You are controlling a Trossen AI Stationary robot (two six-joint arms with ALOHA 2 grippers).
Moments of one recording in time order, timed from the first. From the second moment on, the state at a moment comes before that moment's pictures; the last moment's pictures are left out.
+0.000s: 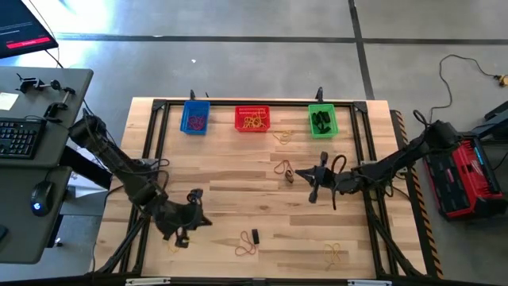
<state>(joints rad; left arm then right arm) -0.77 1.26 0.81 -0.32 -0.41 -0.44 0.39 1.15 0.27 0.57 0.70 0.05</state>
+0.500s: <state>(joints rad) -0.87 1.32 0.81 -0.34 -0.36 -0.65 0.42 1.15 0.27 0.57 0.70 0.07</state>
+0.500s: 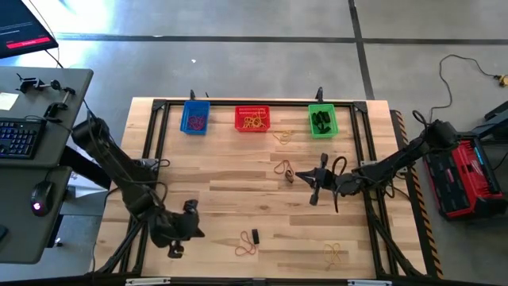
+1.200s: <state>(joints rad) -0.98 1.73 1.10 -0.65 -0.13 -0.97 0.42 1.15 0.27 0.57 0.69 0.07</state>
